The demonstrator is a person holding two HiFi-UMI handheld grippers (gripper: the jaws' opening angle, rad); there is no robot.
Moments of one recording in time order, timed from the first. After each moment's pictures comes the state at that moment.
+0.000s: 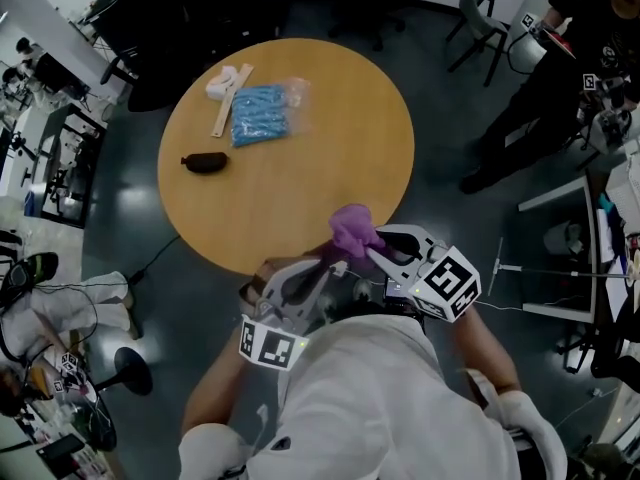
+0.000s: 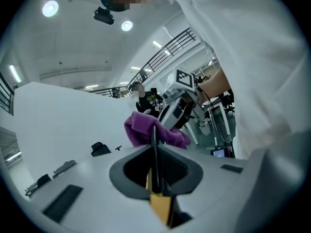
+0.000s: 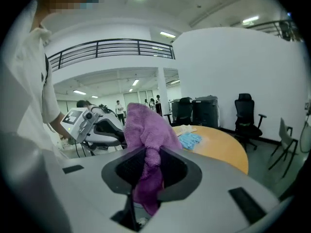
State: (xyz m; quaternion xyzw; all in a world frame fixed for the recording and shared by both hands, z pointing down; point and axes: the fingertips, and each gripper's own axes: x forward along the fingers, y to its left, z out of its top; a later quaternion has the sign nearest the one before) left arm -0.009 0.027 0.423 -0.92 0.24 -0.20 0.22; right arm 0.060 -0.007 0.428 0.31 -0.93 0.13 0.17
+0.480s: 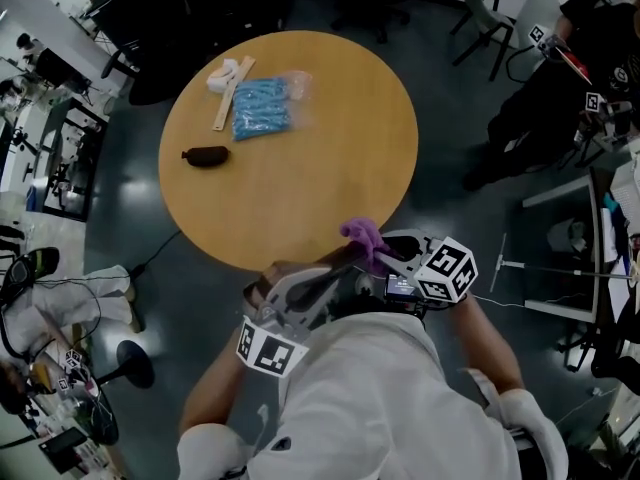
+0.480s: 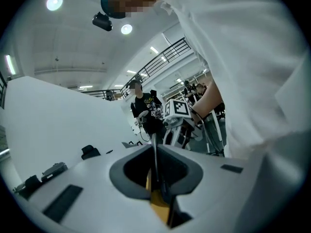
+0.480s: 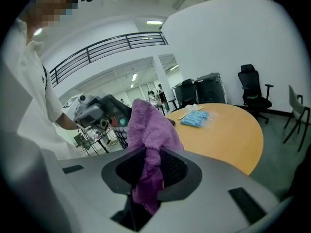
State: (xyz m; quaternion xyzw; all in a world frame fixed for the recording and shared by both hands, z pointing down) left arm 0.003 0.046 0.417 -0.94 0.19 -0.17 0.21; right arm 0.076 0.003 0.511 0.25 -0.92 0.24 0.19
